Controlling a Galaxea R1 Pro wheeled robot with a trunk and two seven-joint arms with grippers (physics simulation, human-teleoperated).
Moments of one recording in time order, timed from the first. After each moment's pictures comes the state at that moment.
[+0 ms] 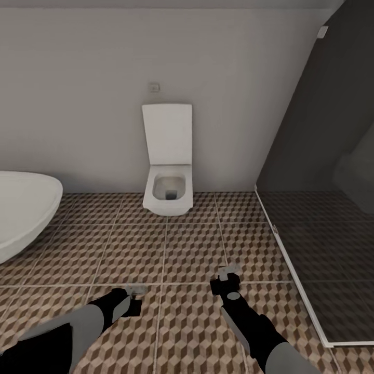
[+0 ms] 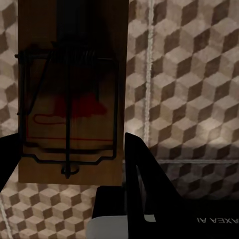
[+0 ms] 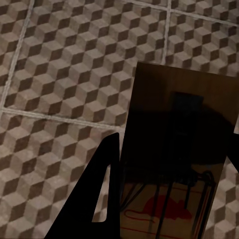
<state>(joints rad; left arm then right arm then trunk) -0.86 -0.02 -1.32 -0.04 1.34 0.38 0.09 -0.56 0.05 0.48 -0.75 -0.19 0.23 -0.32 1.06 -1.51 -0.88</state>
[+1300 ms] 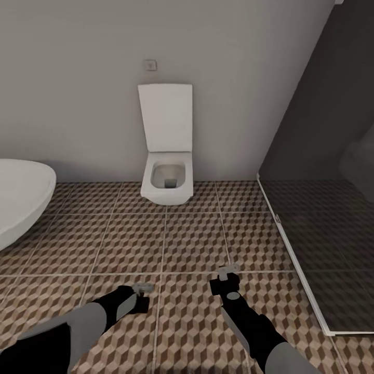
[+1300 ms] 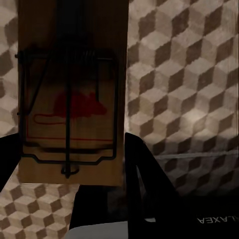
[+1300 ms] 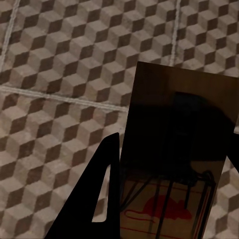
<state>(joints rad) -0.87 -0.01 -1.31 -0.14 1.33 0.39 0.10 -0.56 0.05 0.48 -0.76 -0.19 0.23 -0.32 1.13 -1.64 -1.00</state>
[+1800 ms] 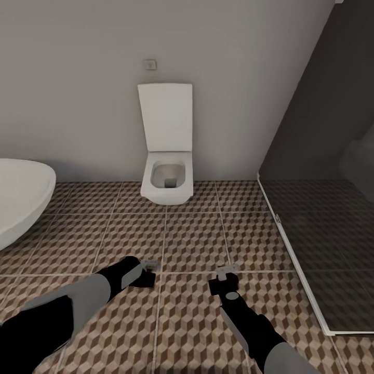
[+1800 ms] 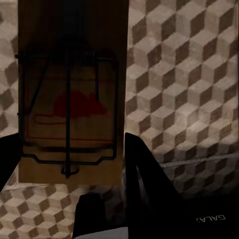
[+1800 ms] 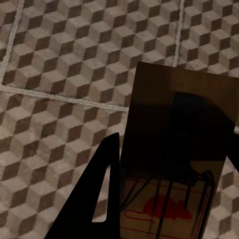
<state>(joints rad) -1.02 0.00 -1.31 -0.21 1.33 0.57 0.10 -0.56 0.05 0.48 -0.76 -0.19 0.23 -0.32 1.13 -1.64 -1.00</state>
